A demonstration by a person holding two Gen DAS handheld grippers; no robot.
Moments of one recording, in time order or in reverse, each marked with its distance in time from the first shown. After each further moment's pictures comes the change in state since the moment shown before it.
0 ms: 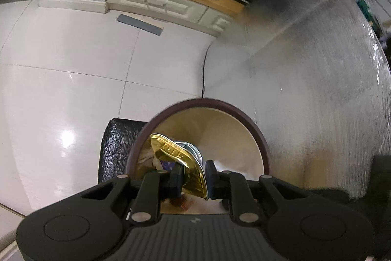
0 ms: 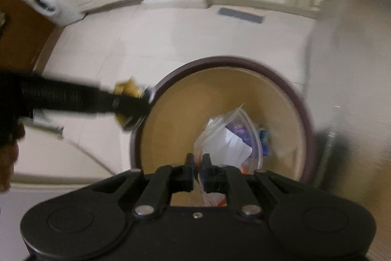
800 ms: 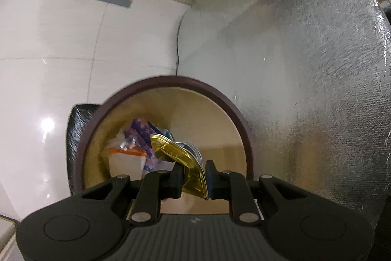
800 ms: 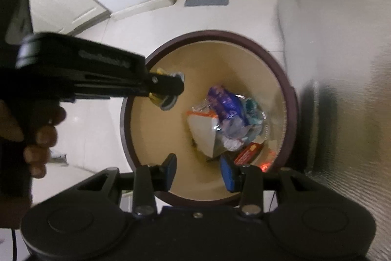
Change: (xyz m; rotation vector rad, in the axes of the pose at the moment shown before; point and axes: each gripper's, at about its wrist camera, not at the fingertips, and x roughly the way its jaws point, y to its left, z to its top) left arm 0.070 -0.030 0.013 0.063 0.180 -0.108; right arm -0.035 -0.017 -0.040 0.284 -0.032 -0.067
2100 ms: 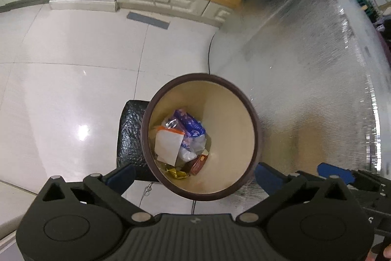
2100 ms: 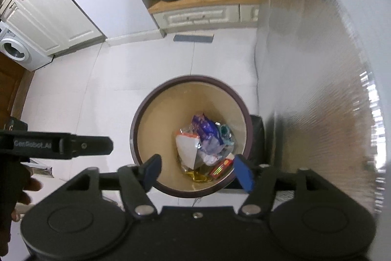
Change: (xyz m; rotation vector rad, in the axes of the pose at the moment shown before) left arm -0.144 -0.028 -0.078 -0.024 -0.127 0.187; right arm -0.118 0.024 -0.017 -0.059 -0.168 -0.127
